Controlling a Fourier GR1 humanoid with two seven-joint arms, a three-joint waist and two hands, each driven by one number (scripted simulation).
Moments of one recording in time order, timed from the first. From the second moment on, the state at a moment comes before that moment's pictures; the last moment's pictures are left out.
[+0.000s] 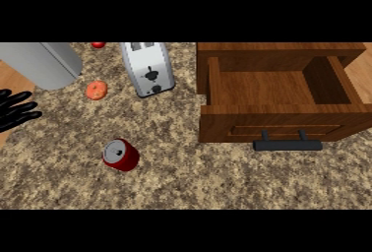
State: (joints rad) left arm -0.19 0.88 0.02 -1.43 1.13 -1.02 0.20; right arm 0.34 -0.15 -0.33 -2.11 -0.28 0.16 0.07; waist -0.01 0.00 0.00
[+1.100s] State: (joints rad) left arm -0.24 0.60 -0.06 -1.43 0.99 -0.87 0.38; right arm 0.41 -0.13 -0.50 -2.15 -0.39 0.32 0.09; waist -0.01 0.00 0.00
